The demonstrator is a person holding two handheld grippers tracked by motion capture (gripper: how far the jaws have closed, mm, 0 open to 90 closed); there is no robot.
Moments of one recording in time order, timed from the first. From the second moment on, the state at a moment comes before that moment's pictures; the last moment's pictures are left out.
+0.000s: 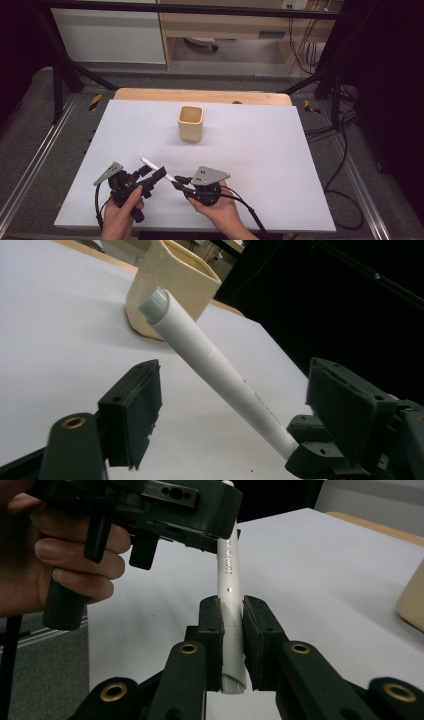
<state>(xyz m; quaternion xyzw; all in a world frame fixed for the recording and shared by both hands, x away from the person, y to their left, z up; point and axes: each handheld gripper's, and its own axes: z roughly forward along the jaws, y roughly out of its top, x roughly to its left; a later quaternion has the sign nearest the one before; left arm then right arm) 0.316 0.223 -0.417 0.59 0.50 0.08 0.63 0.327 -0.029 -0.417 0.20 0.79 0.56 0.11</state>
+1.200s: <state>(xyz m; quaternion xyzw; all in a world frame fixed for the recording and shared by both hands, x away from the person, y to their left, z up) 0.315 0.233 -0.421 0.55 0.52 0.06 0.65 0.325 -0.024 -0.425 0.20 0.80 0.56 0.10</state>
